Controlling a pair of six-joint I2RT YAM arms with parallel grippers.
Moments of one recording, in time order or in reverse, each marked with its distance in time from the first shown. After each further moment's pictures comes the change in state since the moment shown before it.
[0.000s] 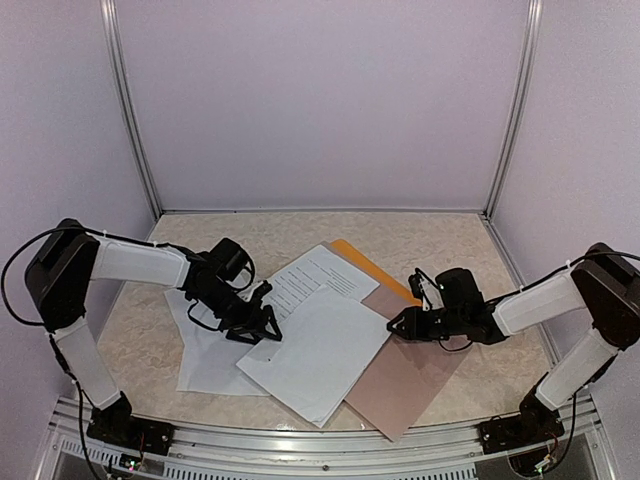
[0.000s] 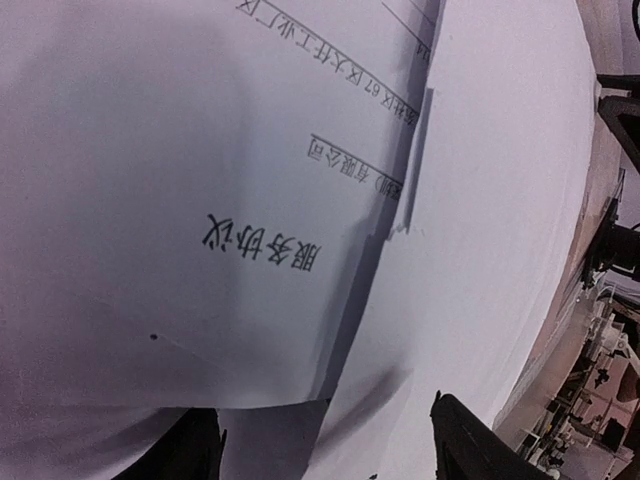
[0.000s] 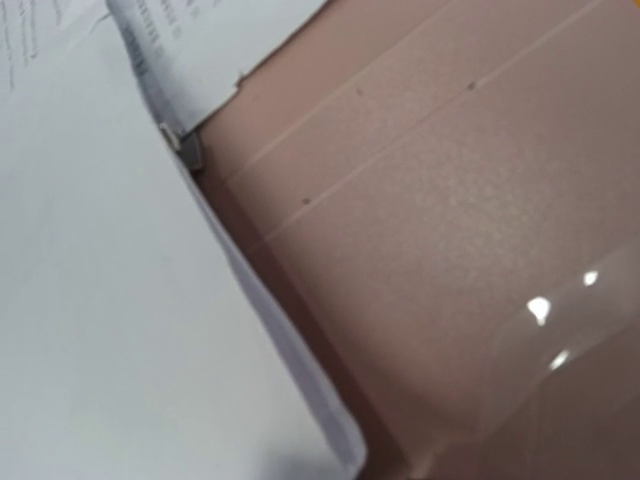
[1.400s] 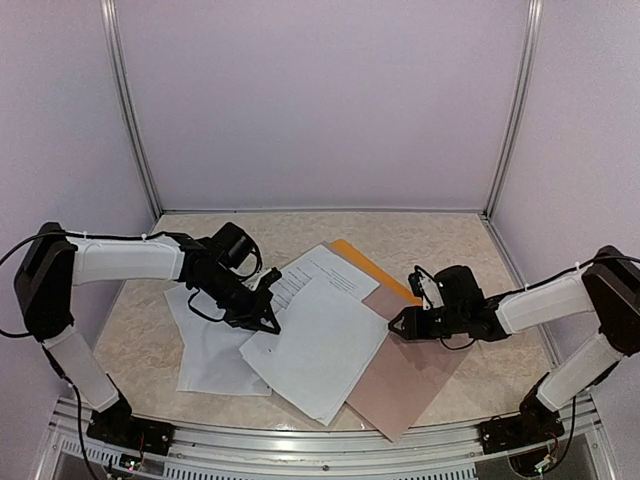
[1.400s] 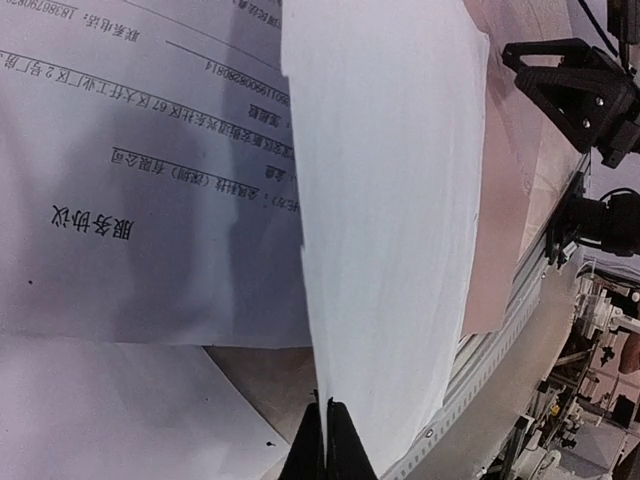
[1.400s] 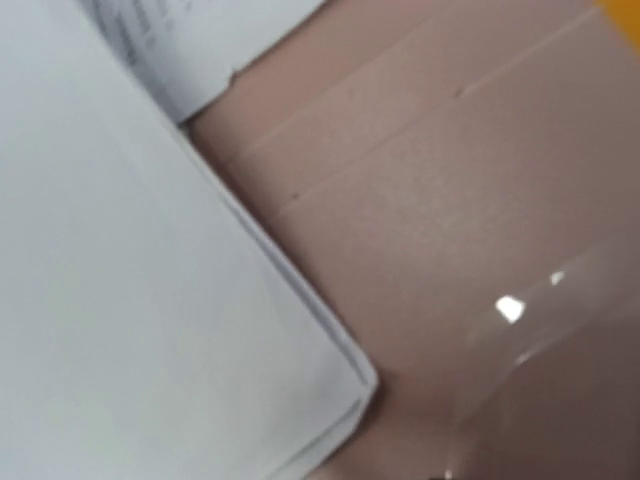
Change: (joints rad) left arm -0.055 -0.068 0.074 -0.072 0.030 -0.013; right arm 0.018 -0.032 0.015 -0.076 0.047 -0.049
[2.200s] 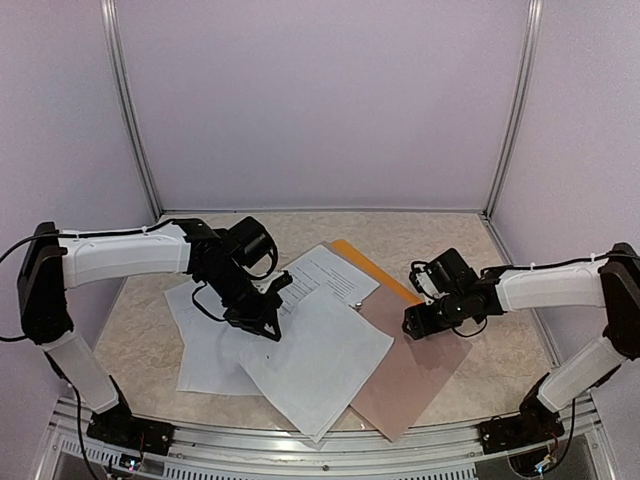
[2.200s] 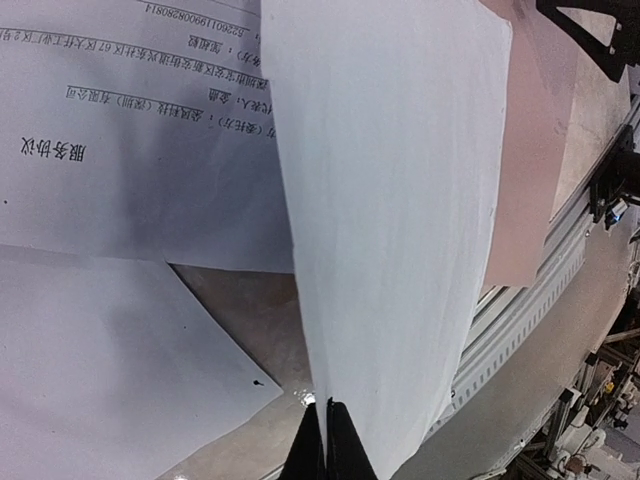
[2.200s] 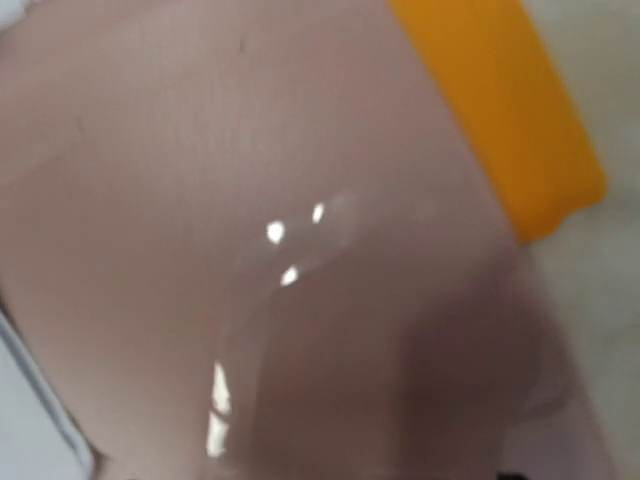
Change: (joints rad) left arm -0.147 -0.014 0.180 -0.294 -0.162 0.027; right arm 0.018 -0.062 0.224 -0.569 0.289 -0.243
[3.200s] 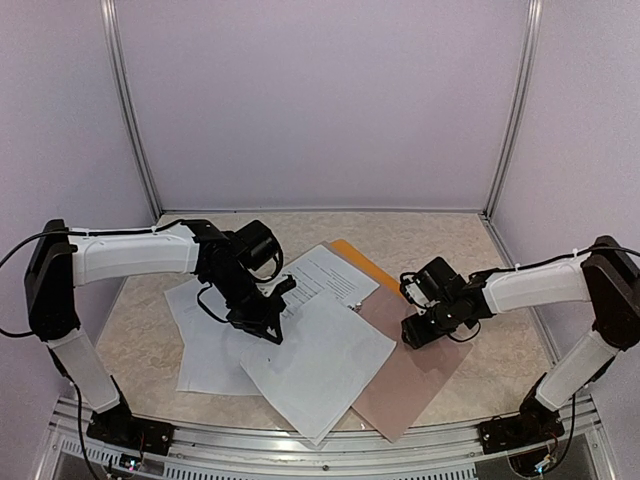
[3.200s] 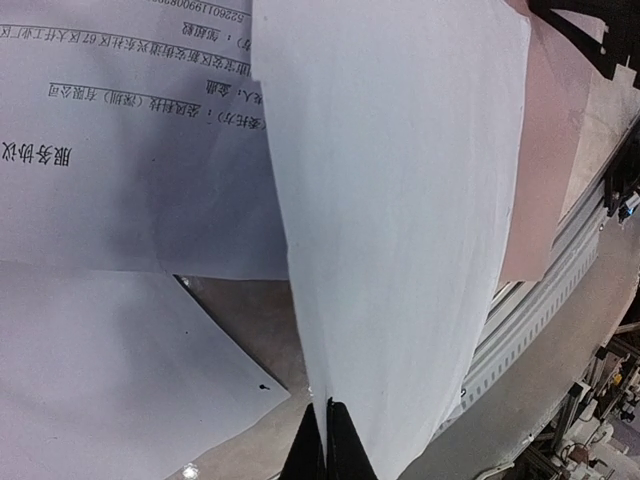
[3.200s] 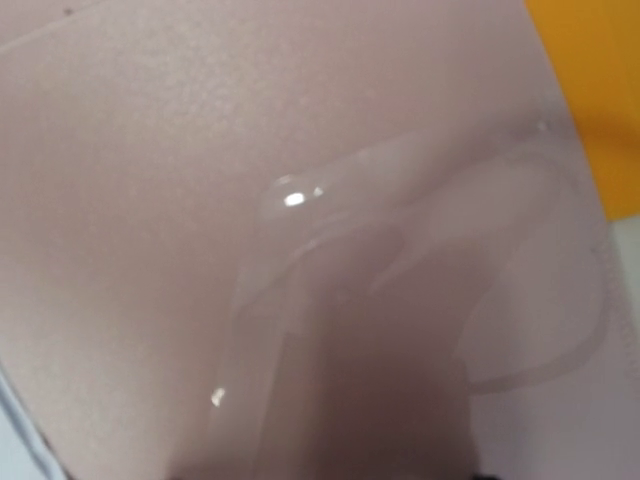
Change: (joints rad) left arm -0.010 0.048 0.027 -0.027 -0.010 0.022; right arm 0.045 0.100 0.018 -0.021 0.027 -0.071
